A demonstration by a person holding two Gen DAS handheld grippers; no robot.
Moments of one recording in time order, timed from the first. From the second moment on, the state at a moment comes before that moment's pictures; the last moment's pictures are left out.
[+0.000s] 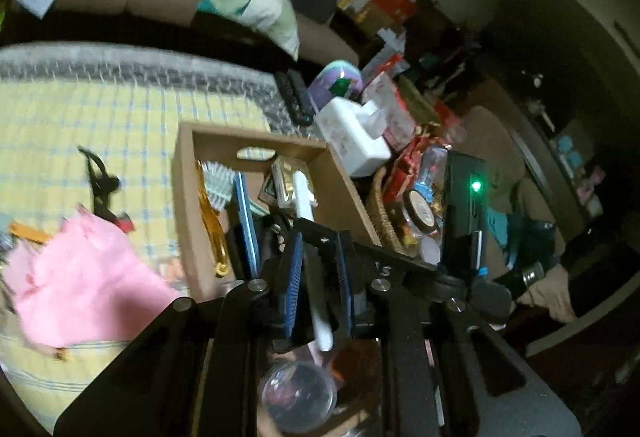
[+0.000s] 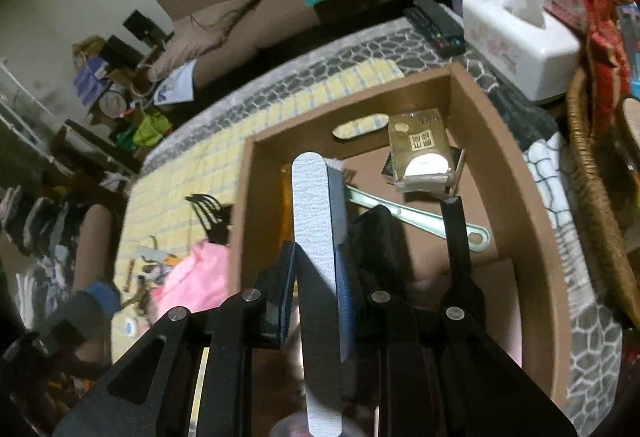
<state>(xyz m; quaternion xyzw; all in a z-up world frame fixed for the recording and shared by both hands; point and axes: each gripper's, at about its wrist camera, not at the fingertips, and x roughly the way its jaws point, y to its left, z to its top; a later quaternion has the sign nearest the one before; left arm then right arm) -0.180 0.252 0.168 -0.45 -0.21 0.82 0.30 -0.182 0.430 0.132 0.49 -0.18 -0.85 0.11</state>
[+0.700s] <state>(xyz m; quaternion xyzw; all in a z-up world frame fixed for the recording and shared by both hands) -0.138 0.336 0.098 -0.54 0.06 0.79 0.30 -0.144 0.473 0.127 0.50 -0.18 -0.84 0.10</state>
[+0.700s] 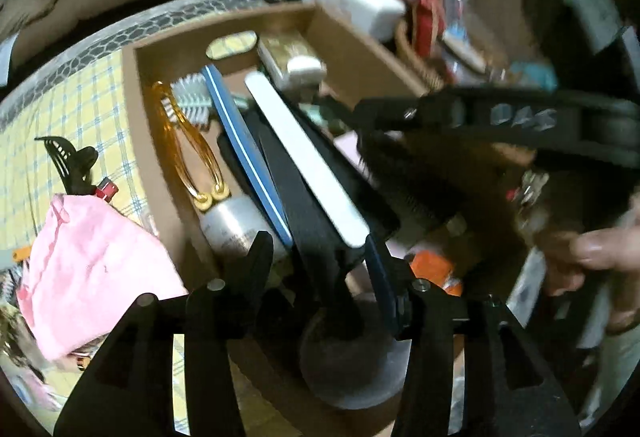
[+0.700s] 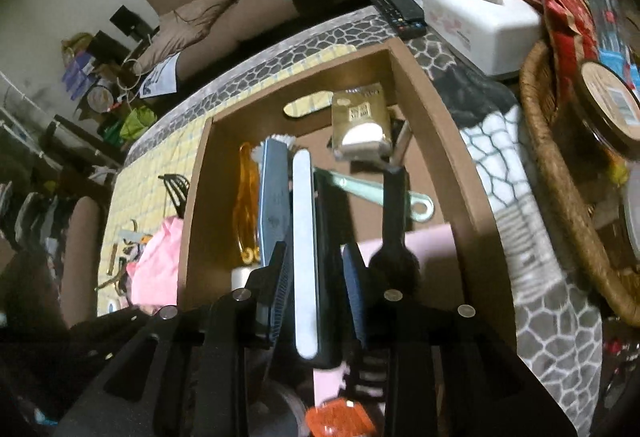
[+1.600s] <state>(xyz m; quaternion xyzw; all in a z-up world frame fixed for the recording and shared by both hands) -0.167 0.317 0.113 -0.53 -0.03 0.80 0.27 -0.116 0.474 0.129 0.50 -0.17 -0.84 0.11</state>
